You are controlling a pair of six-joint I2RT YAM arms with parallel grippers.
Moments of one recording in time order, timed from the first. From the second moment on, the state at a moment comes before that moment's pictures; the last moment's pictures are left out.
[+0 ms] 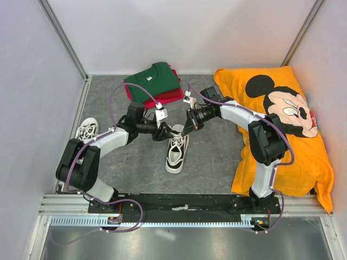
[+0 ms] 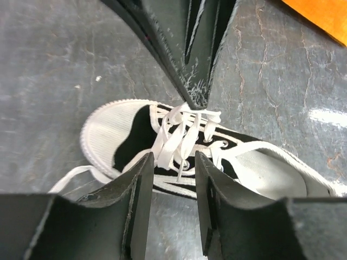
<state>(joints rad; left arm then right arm) -0.39 1.55 0.81 0.13 0.91 0.44 0.44 1.92 1.38 -0.54 -0.94 0.08</state>
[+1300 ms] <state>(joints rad) -0.53 1.31 0.55 0.16 0.87 1.59 0.50 1.92 1.38 -0.51 -0.97 0.13</state>
